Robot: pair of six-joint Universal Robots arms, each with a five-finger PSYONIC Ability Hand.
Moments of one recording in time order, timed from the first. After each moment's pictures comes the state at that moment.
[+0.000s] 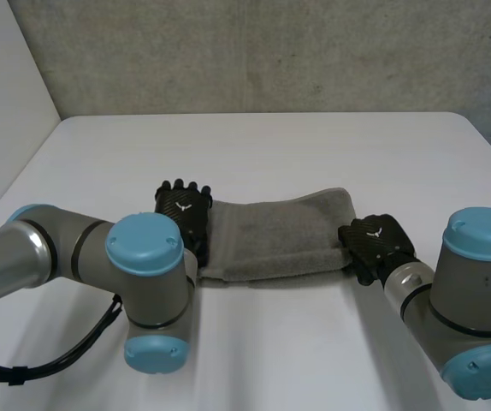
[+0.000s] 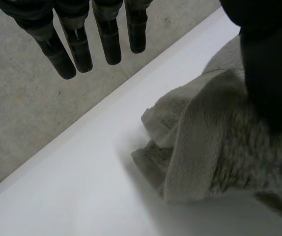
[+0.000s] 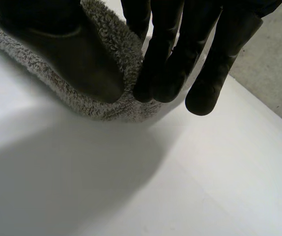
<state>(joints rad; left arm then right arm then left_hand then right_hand) 4.02 -2.30 -1.39 3.53 -1.95 3.47 1.95 -1.11 1.77 -0.30 1.49 2.72 0.34 0.34 0.34 0.33 0.34 1.23 1.30 1.34 1.34 1.14</state>
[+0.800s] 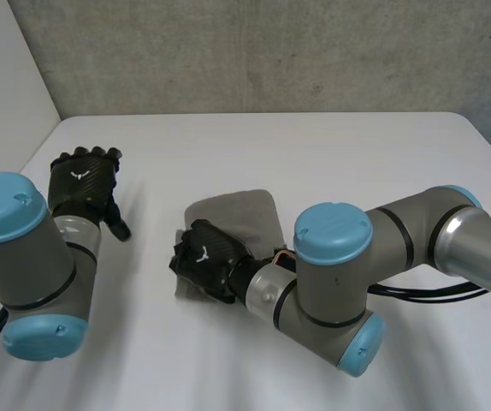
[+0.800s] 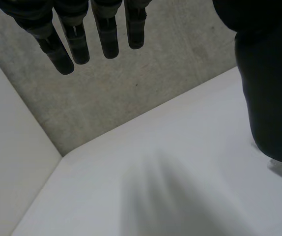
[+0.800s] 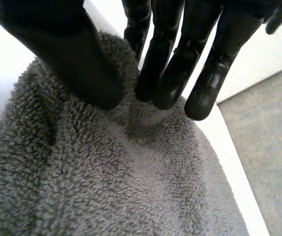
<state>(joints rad) 4.30 -1.93 -1.69 3.53 -1.83 3.32 2.33 -0.81 1.24 -0.17 1.14 2.33 0.28 0.27 0.26 0.28 0.24 0.94 0.94 0.96 0.97 0.78</state>
